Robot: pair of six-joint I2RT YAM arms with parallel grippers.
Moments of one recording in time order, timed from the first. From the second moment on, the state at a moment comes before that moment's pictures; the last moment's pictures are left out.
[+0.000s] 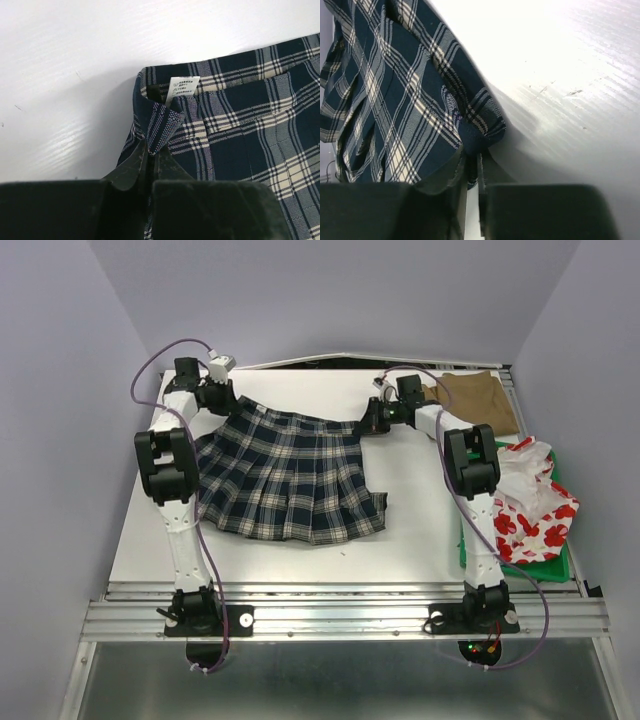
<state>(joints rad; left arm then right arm) 0.11 2.34 1.97 -0.46 0.64 0.26 0.20 2.47 1.93 -0.25 -0.83 0.28</state>
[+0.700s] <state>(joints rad) 0.20 1.42 1.56 -0.20 0.82 0.22 0.21 1.79 1.94 -0.17 -0.61 0.15</state>
